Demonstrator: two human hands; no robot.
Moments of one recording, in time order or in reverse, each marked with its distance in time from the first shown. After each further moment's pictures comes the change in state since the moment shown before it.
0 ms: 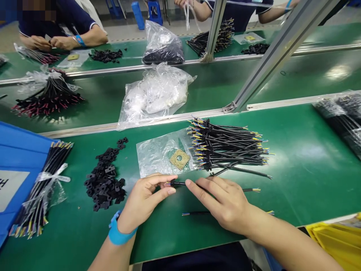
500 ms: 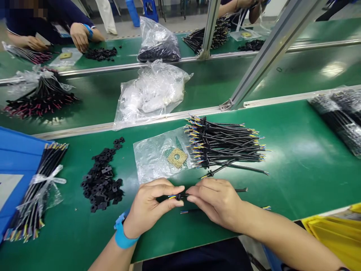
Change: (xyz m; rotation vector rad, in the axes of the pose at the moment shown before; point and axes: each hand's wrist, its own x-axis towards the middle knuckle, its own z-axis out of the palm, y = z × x) left_hand -0.005 -0.006 0.017 0.040 -0.044 0.486; right_hand 0.003 -0.006 0.013 0.430 0.048 0.186
